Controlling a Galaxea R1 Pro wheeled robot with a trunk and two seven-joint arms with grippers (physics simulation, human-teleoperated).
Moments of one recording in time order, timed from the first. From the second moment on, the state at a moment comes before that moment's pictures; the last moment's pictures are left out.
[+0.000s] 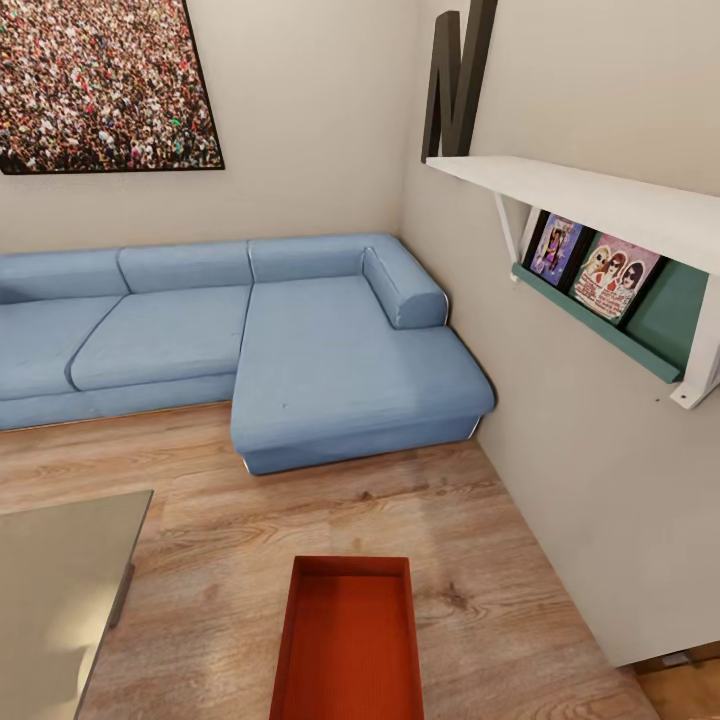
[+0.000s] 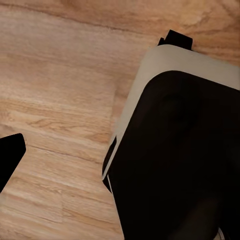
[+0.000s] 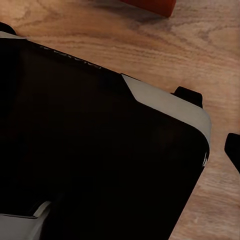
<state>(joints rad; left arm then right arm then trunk) -0.33 0.04 0.04 0.05 0.31 0.06 0.17 -0.32 0.04 0.15 0.05 0.15 -0.16 0.16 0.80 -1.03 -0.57</state>
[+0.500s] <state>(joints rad) -0.33 0.04 0.04 0.04 0.32 0.06 0.17 -0.32 0.04 0.14 0.05 0.16 -0.16 0.16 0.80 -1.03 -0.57</state>
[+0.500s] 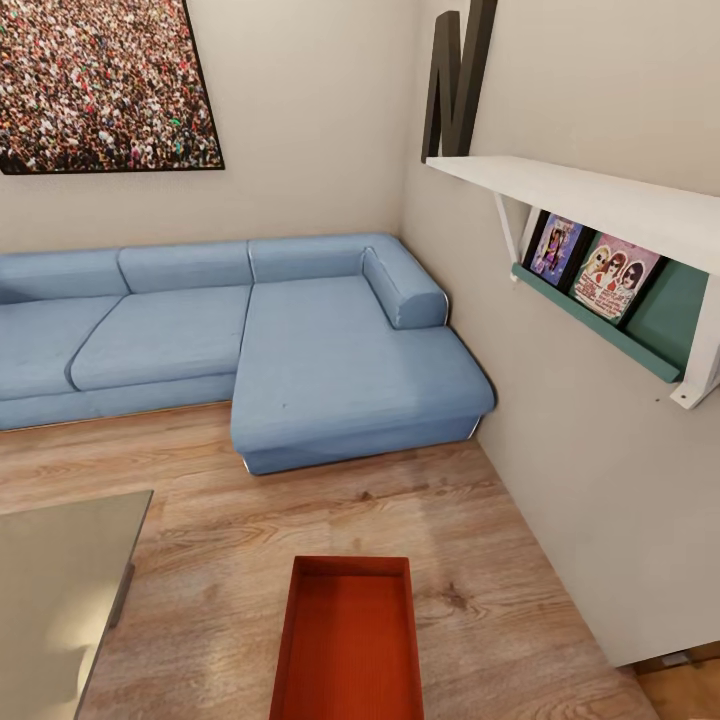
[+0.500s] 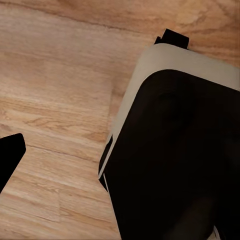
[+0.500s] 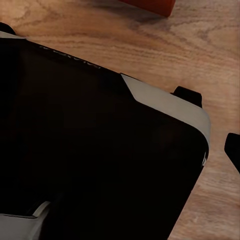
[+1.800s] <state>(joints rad) -0.37 -0.01 0.00 -0.78 0.30 0.61 0.30 -0.34 0.05 0.15 -0.94 0.14 0.63 0.15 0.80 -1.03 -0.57</state>
